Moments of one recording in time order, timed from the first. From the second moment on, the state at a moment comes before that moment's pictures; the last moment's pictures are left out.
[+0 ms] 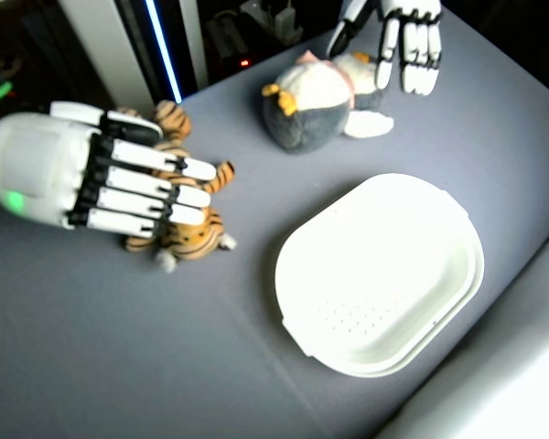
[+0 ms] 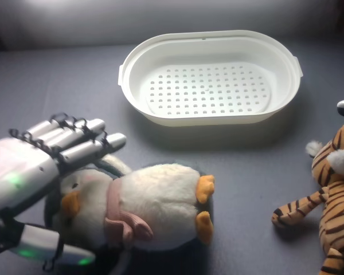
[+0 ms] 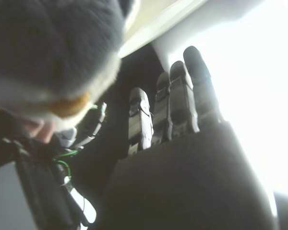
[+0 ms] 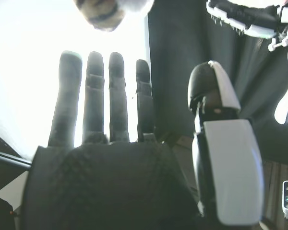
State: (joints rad) left arm 1.01 -0.89 0.95 -0.08 -1.00 0.91; right arm -1.24 -0.86 1.10 0.10 1.42 -0.40
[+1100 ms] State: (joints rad) left arm 0.46 -1.09 1.31 -0.17 -0.76 1.01; right arm -1.24 -0.88 1.12 0.09 1.42 -0.40
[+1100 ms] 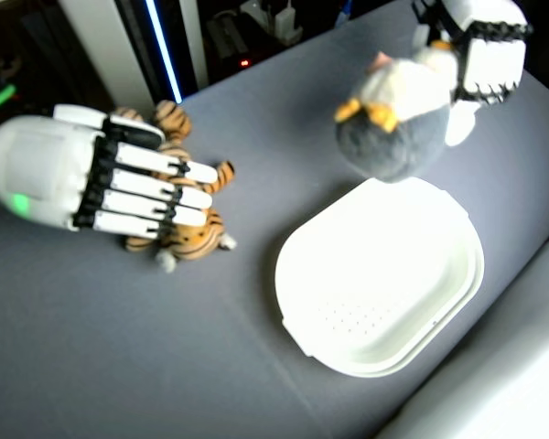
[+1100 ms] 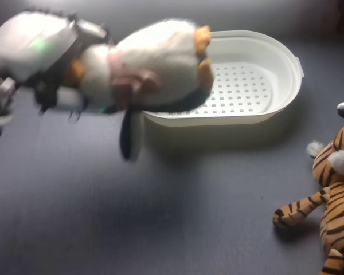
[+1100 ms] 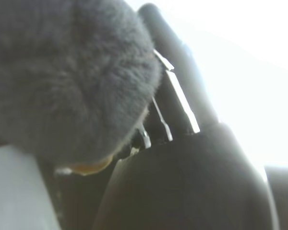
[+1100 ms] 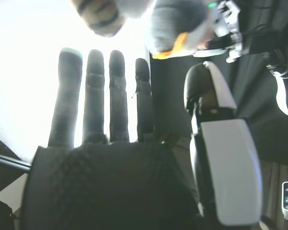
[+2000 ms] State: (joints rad) left arm 0.61 -0.97 1.13 -0.09 -0.92 0.97; right arm -1.23 -0.76 1.04 -0.14 1.46 -0.40
